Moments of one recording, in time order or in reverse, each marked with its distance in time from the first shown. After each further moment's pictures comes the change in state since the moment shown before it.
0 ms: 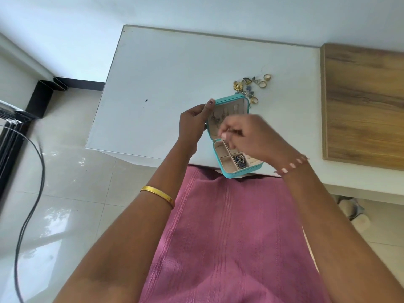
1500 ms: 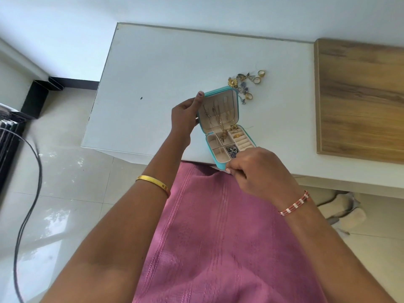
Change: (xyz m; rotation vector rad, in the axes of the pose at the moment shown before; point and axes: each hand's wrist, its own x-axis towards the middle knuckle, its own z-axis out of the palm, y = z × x) left_hand 0.013 -0.002 -0.004 -0.009 0.058 -0.028; right_hand -0.058 0.030 0.029 -0.509 0.063 -0.232
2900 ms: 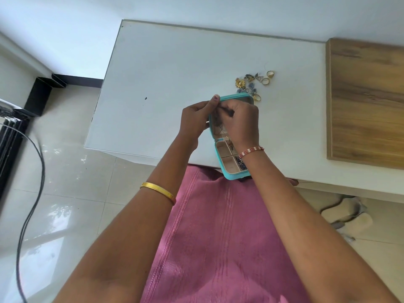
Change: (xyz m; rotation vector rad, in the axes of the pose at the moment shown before) left_hand -0.002 0.003 0.003 0.077 -0.095 -0.012; right_hand 0.115 0.009 0.030 0.533 0.586 0.334
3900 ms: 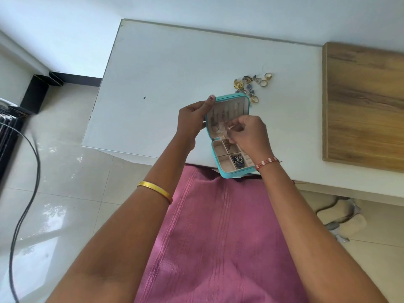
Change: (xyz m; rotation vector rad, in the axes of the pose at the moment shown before) left_hand -0.001 0.001 -0.001 -0.041 0.024 -0.010; right_hand -0.015 0.018 -0.022 0.023 -0.278 0.384
